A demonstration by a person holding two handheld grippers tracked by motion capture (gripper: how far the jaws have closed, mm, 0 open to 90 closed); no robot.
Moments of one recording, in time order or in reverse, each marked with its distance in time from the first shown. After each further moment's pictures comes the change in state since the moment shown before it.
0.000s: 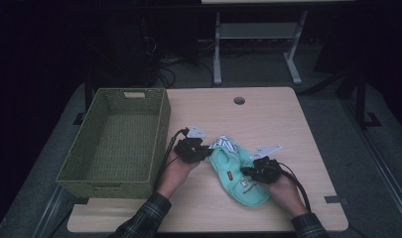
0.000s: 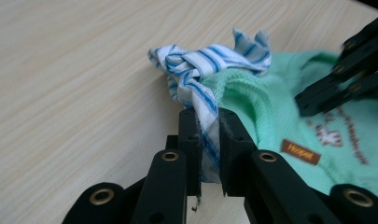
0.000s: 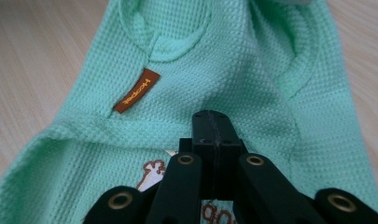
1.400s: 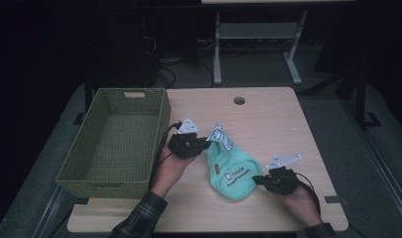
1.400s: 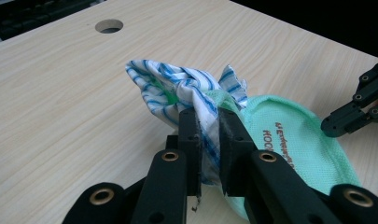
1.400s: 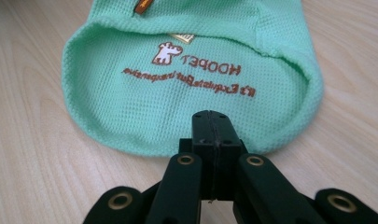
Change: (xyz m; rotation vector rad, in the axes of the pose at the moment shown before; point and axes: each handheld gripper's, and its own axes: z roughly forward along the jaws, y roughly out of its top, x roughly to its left) left arm -0.001 0.014 -0.031 -0.107 0.018 0.019; right arm 0.007 -0.032 -0.039 -0.022 0.012 0.048
